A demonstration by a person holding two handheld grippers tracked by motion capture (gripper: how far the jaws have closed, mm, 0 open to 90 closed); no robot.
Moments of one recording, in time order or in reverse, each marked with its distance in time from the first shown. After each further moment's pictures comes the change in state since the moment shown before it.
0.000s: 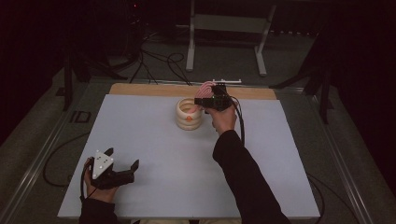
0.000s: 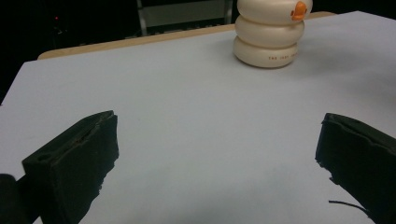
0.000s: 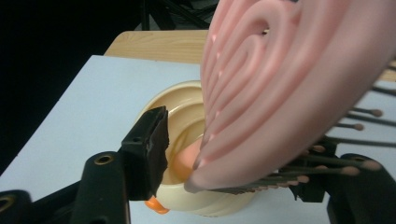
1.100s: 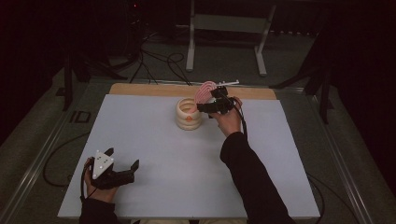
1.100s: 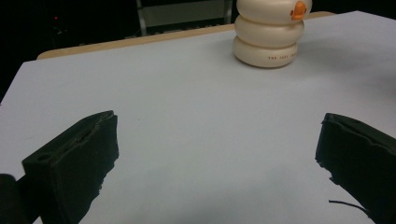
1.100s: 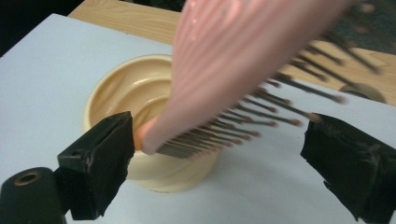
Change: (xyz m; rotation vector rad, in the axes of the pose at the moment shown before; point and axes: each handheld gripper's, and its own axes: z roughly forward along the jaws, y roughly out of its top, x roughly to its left) left arm 0.000 0.000 0.000 0.001 -0.001 0.000; right arm -0.004 -0.007 -0.008 0.039 -0.119 -0.205
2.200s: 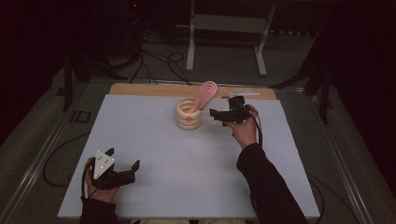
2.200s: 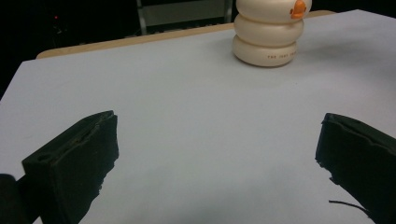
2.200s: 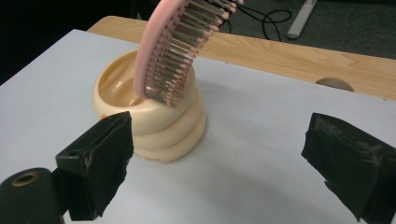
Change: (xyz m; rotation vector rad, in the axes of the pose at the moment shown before) left arm -0.002 0.000 0.001 0.003 0.002 0.001; right arm -0.025 -0.036 -0.045 -0.108 0.044 0.009
